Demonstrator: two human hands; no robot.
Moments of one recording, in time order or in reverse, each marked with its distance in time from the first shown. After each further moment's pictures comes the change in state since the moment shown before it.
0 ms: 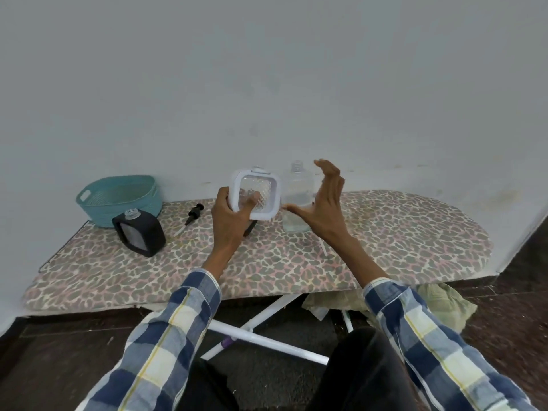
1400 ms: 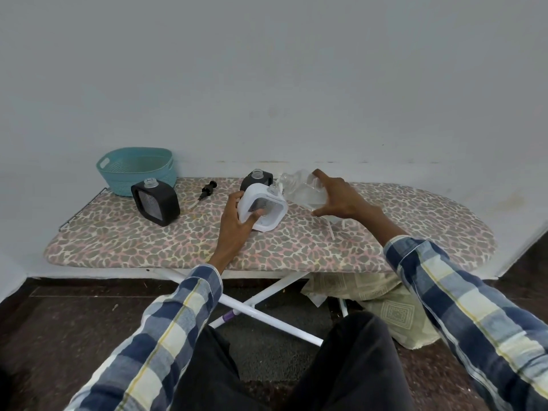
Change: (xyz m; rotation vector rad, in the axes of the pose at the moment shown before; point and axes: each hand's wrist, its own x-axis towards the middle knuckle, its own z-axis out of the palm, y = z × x) left_hand -0.041 -0.073 -0.035 0.095 -0.148 -0.008; right_hand 0.019 0.021 -0.015 -0.293 -0.692 0.051
